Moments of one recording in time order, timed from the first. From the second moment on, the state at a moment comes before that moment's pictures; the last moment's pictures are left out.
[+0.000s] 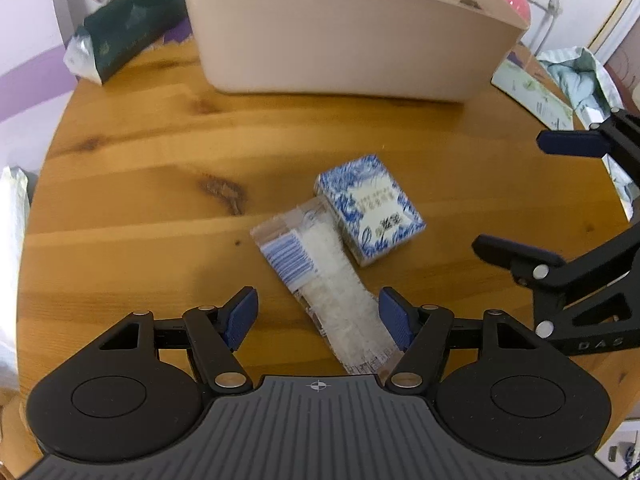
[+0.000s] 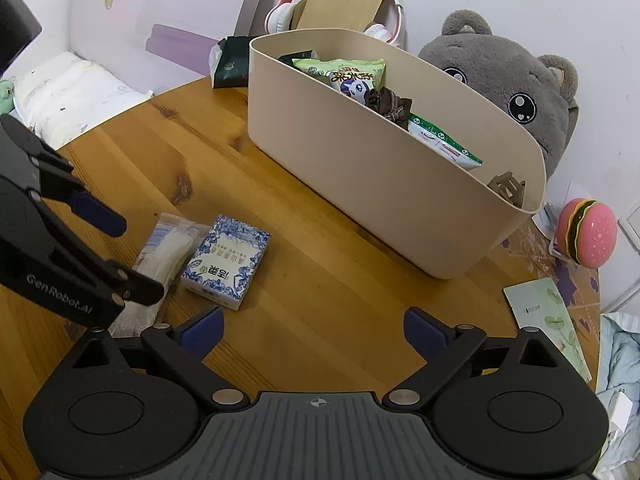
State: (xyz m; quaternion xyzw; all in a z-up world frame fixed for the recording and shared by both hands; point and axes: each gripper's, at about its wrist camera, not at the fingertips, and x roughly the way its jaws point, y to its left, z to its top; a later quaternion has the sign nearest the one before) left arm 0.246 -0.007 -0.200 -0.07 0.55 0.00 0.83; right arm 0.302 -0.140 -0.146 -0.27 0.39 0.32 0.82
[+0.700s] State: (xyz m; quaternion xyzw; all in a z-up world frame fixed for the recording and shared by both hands) left arm 0.251 0.004 -0.208 -0.10 0.56 0.05 0.82; right arm 0.308 -0.134 -0.152 -0.27 0.39 0.35 0.81
